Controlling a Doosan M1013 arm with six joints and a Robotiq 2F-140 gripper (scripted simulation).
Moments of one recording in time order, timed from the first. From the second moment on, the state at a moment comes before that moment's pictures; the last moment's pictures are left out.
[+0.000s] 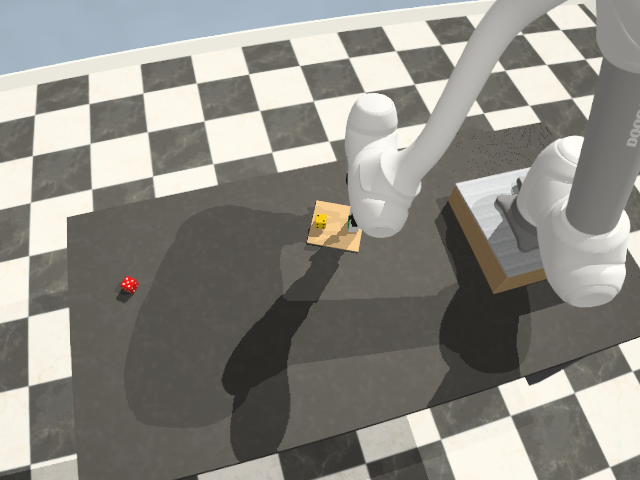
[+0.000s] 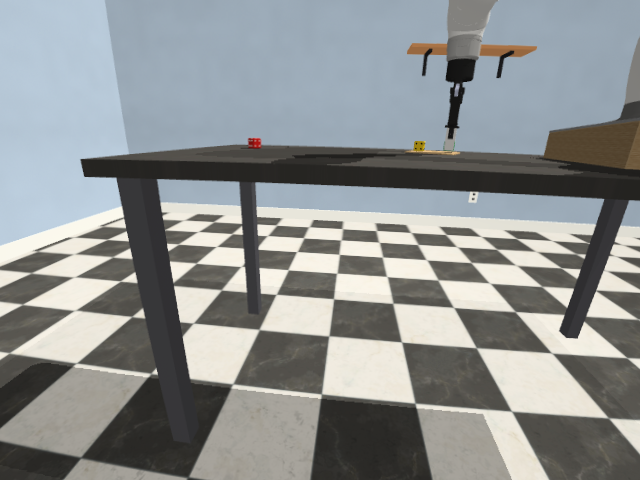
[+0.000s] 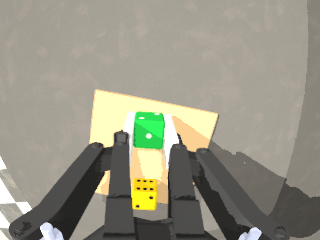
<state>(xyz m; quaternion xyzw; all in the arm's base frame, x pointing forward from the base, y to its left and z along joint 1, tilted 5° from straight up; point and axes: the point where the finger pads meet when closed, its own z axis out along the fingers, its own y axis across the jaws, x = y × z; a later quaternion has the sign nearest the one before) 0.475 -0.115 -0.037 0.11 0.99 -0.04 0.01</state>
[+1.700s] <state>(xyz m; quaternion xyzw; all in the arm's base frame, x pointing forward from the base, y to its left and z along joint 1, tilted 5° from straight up) 0.475 -0.115 -0.041 0.11 0.99 -0.04 0.01</state>
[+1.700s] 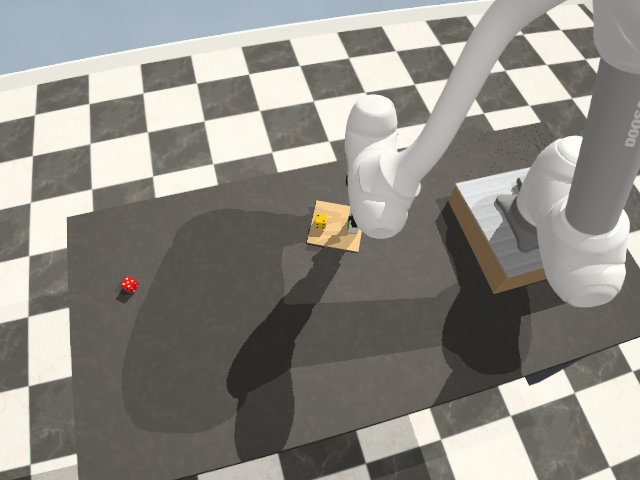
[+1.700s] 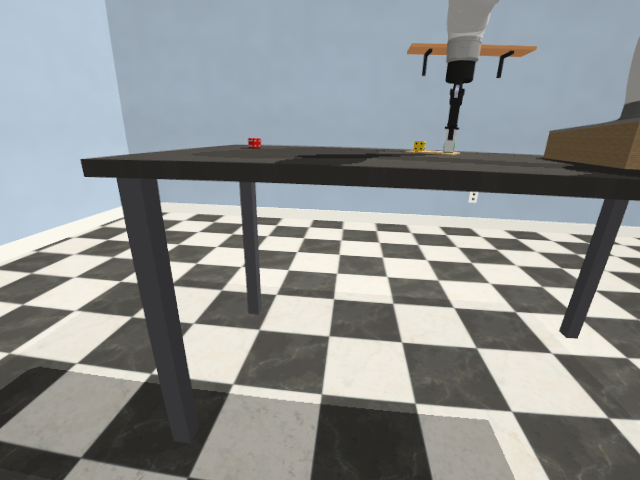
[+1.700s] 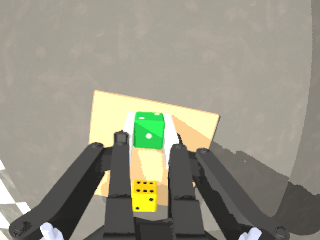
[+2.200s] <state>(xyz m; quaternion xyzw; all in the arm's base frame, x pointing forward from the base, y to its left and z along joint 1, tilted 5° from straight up) 0.475 -0.115 -0.041 0.11 0.99 -0.04 0.01</state>
